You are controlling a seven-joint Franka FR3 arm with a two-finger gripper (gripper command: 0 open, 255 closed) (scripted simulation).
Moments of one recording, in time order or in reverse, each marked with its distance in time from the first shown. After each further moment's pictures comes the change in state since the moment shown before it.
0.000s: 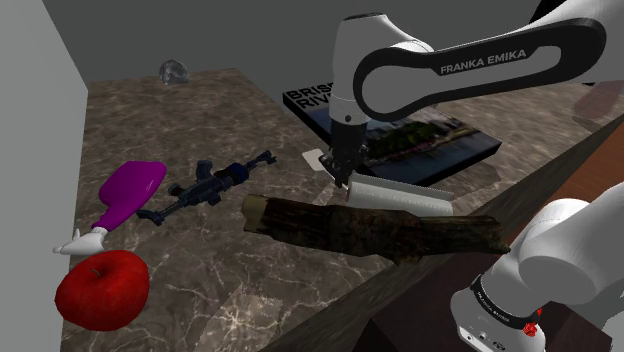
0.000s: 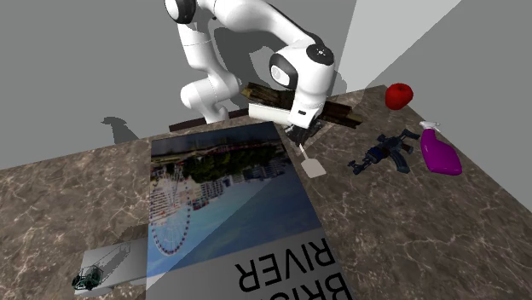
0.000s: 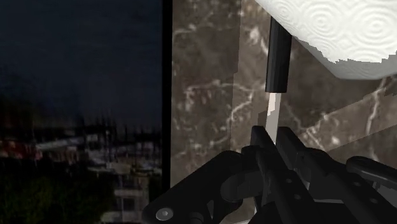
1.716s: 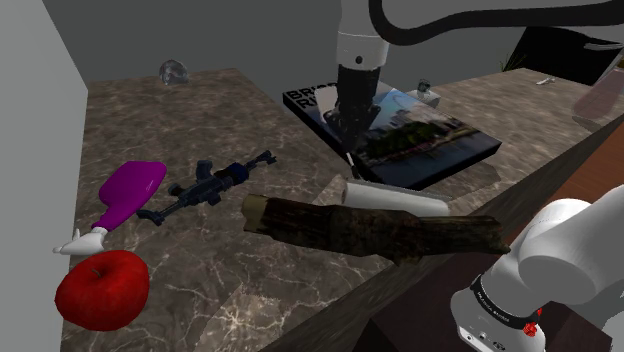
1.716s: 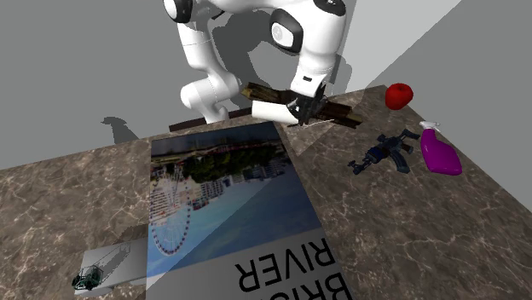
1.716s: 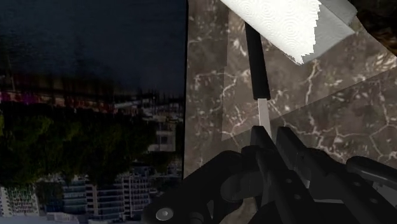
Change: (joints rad) arm -0.007 -0.024 -0.021 0.245 -0.008 -0.268 0.009
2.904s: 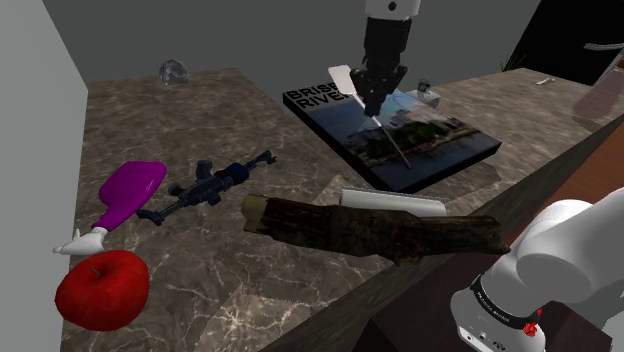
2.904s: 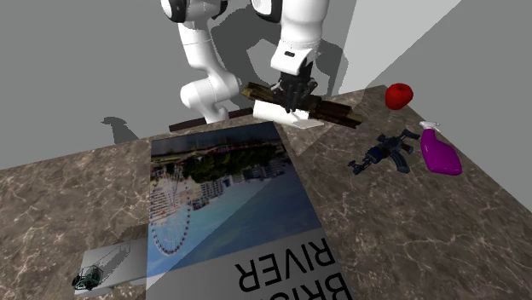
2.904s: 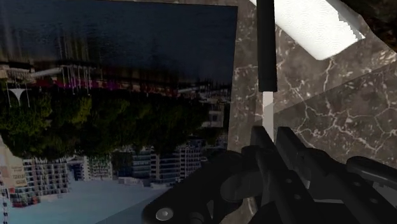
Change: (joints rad) arm -0.038 -0.027 -0.080 0.156 -0.026 -0.191 -0.091
